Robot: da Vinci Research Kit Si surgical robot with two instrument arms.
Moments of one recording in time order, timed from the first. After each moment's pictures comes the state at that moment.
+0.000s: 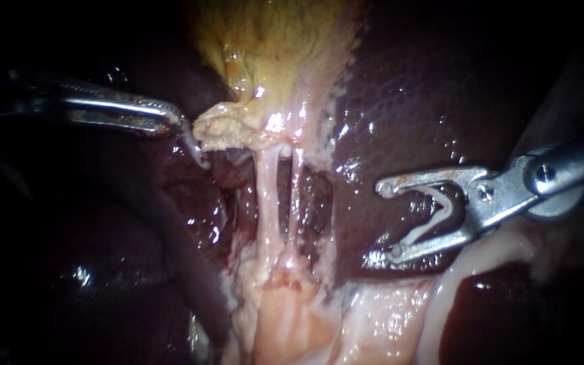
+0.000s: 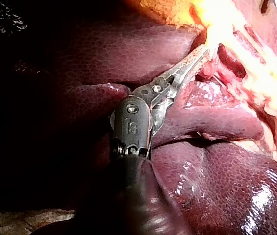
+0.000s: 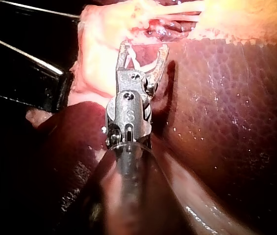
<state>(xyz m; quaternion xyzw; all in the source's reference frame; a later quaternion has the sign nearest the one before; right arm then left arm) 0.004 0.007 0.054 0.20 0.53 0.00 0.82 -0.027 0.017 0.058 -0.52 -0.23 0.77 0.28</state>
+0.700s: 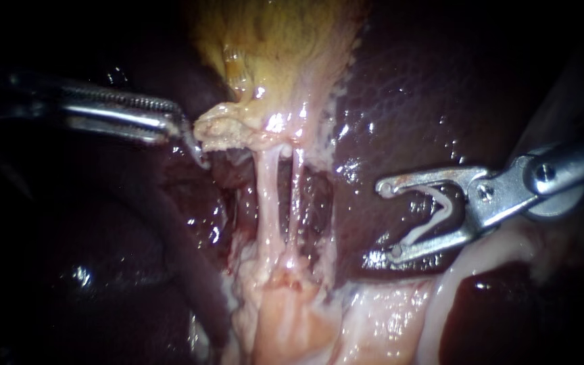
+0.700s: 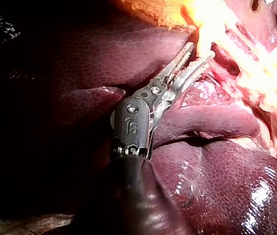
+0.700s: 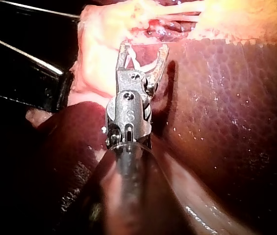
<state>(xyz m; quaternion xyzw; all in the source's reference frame) 0.004 0.007 0.054 0.20 0.53 0.00 0.82 -0.029 0.017 0.057 -0.53 -0.20 0.78 0.27</state>
